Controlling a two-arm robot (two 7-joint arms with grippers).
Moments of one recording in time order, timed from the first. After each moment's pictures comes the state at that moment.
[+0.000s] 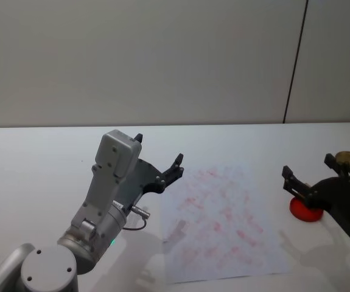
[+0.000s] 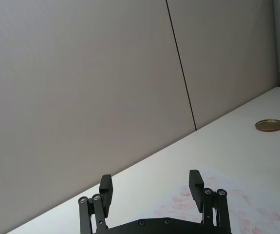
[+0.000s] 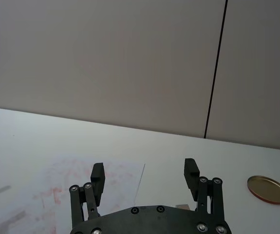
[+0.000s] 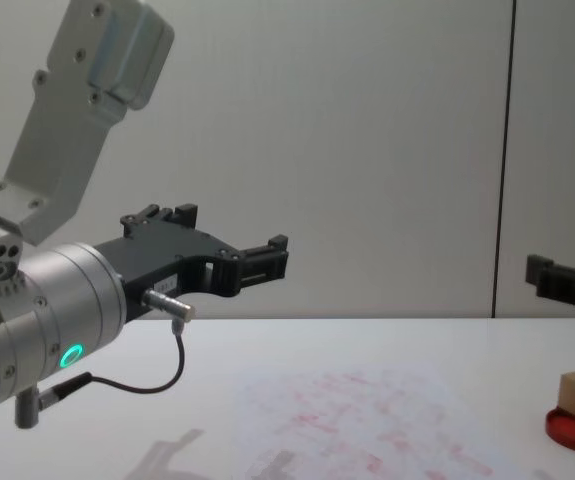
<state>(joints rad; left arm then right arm) -0.24 0.38 0.45 -1.63 -0.20 0.01 -0.01 0.00 0.35 -0.21 -1.74 0.31 0.05 0.09</state>
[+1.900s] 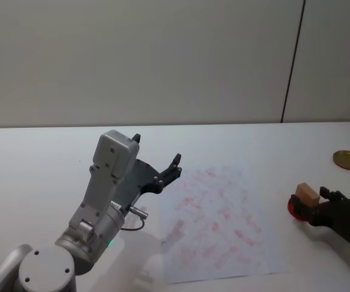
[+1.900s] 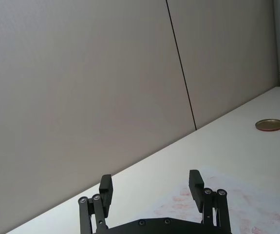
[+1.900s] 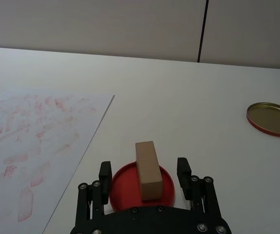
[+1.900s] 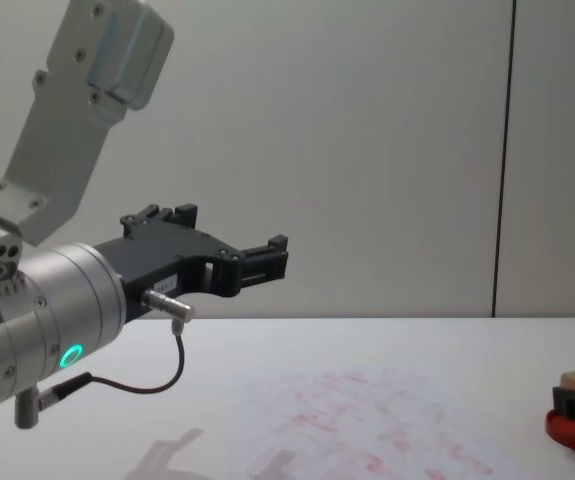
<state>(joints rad) -0.24 0.38 0.45 -1.63 -0.20 0.01 -0.01 0.19 0.34 -0.19 -1.37 0.33 0.19 0.25</state>
